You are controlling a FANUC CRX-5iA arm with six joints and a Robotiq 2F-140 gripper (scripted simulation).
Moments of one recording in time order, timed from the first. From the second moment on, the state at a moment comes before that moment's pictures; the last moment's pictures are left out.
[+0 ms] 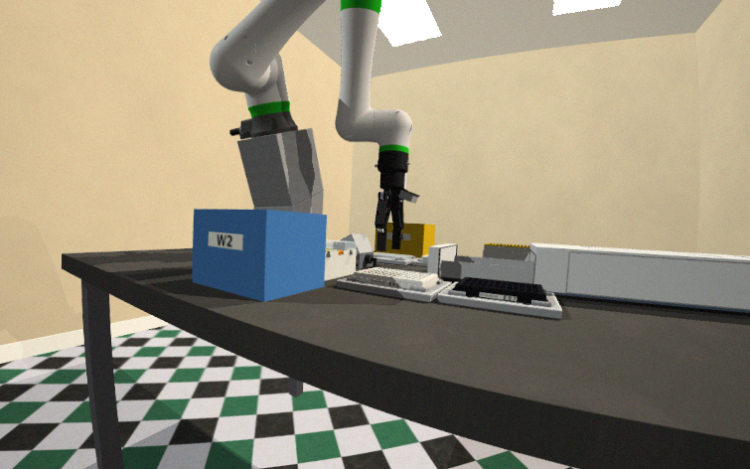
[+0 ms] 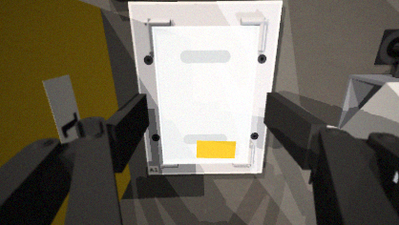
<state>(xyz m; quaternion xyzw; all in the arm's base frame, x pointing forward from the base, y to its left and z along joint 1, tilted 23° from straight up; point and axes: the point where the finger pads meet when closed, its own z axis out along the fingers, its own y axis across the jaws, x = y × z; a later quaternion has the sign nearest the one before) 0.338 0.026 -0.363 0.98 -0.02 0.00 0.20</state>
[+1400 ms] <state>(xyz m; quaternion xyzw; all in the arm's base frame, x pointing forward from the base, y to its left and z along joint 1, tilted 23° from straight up) 0.338 0.018 -0.381 0.98 -0.02 0.00 0.20</state>
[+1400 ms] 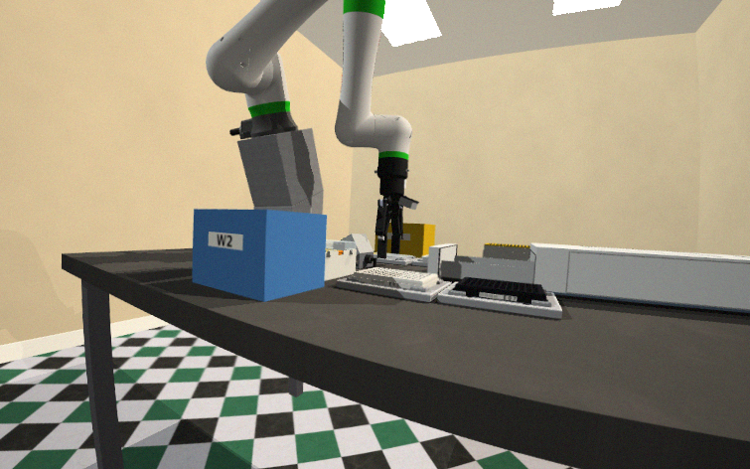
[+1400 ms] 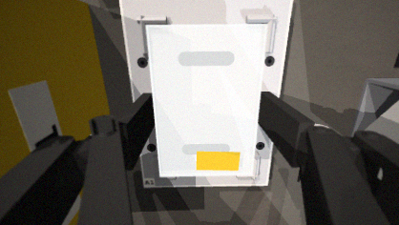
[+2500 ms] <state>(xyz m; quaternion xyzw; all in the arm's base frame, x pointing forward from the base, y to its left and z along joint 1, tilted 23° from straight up) 0.338 0.019 -0.379 0.98 -0.02 0.00 0.20</state>
